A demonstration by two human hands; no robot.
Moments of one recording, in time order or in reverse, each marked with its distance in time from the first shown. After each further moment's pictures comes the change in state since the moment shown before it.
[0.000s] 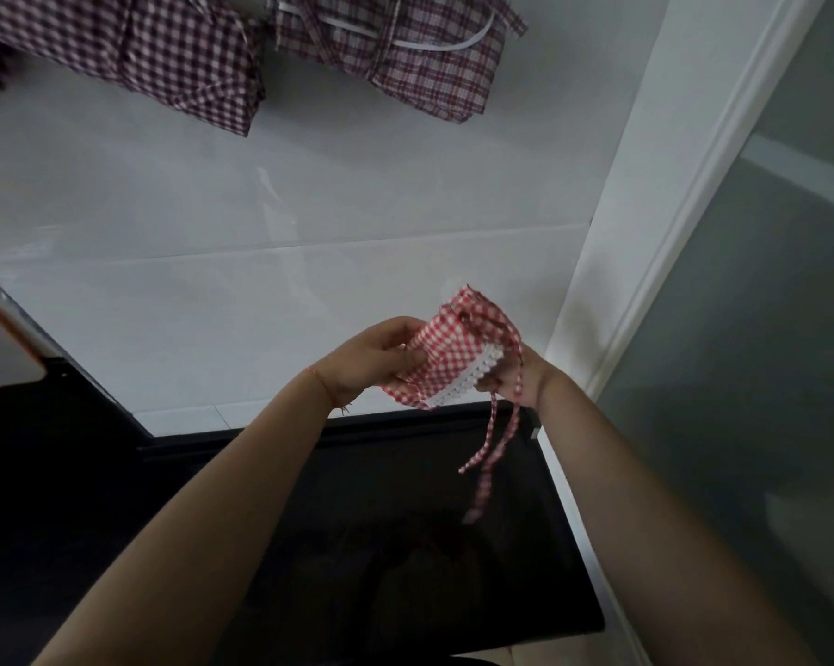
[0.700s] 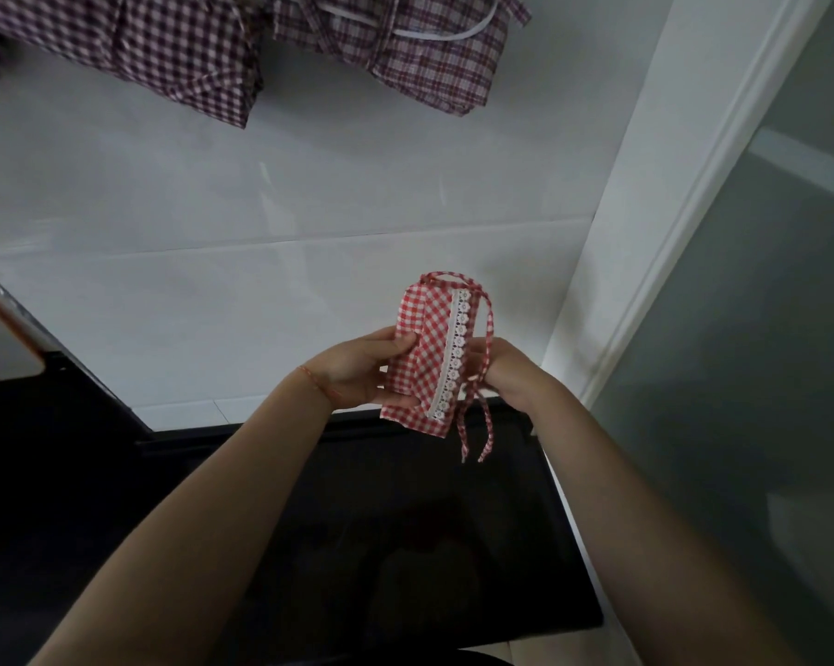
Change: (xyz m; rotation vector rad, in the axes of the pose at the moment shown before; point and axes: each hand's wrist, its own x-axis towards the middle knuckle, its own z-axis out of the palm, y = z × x) left_hand 0.000 -0.006 -0.001 -0.424 0.066 -0.335; right_hand 0.009 0.008 0.016 -0.252 0.209 0.095
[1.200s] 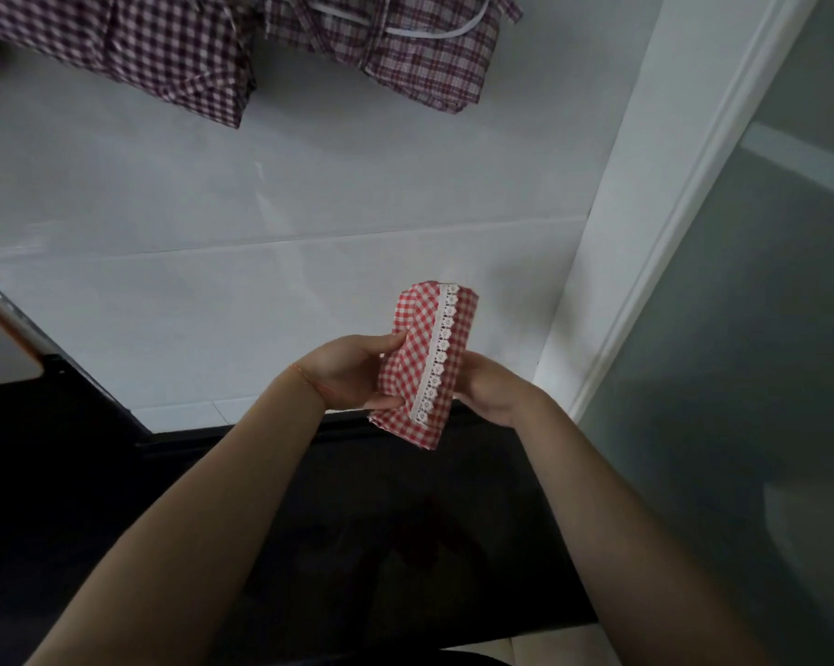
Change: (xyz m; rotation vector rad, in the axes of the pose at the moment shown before) left_hand -0.001 0.003 -0.009 -0.118 -0.166 -0.152; right_hand -0.009 0.011 0.020 0.082 -0.307 -0.168
